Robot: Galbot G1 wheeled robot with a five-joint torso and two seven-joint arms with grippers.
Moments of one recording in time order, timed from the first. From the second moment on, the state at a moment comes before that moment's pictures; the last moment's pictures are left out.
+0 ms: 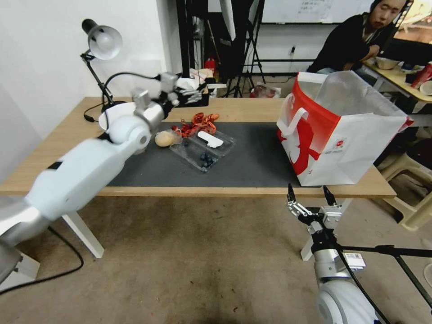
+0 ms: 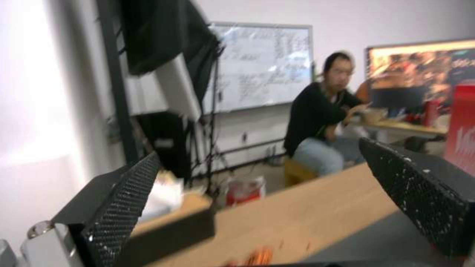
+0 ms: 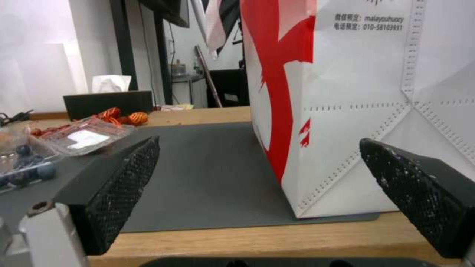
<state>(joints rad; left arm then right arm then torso) 0.33 -0.81 0.21 -1.59 -0.97 0.00 -0.04 -1.59 1.26 0.47 2.05 0.25 0.23 0.19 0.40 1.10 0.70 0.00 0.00</state>
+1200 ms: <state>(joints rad) 1.37 -0.95 -0.46 -1.99 -0.51 -0.06 -0.17 -1.60 1.27 0.47 2.04 0.24 0.25 0.19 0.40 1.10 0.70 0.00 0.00</state>
